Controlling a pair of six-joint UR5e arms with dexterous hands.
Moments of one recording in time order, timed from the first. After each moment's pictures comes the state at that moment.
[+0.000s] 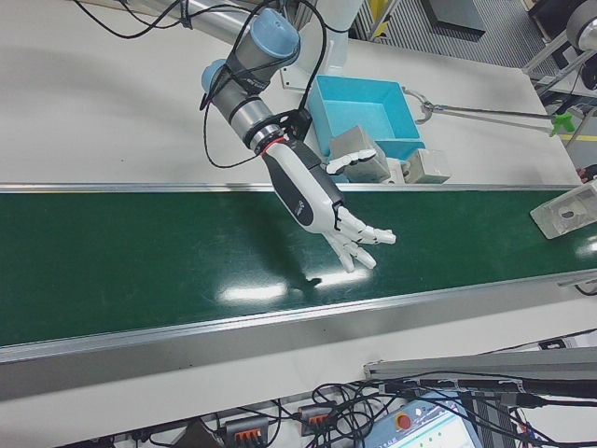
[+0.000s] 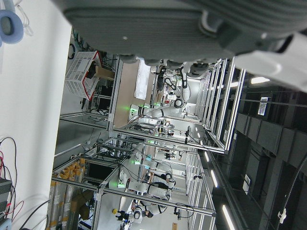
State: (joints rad) left arm -1.80 -1.80 -1.75 0.42 1.92 -0.16; right arm 0.78 -1.03 1.79 -3.48 -1.12 -0.13
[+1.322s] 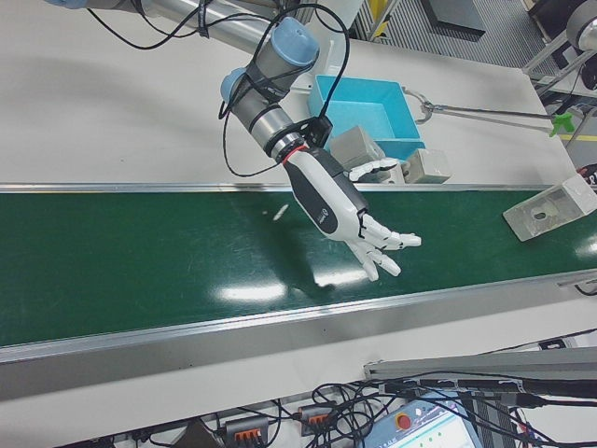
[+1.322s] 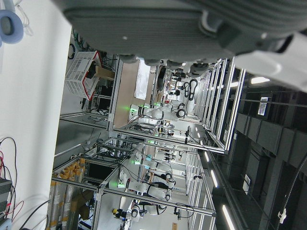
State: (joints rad) left arm -1.80 -1.80 -1.75 0.42 1.92 -0.16; right arm 0.78 -0.94 1.72 -3.48 -1.12 -0.13
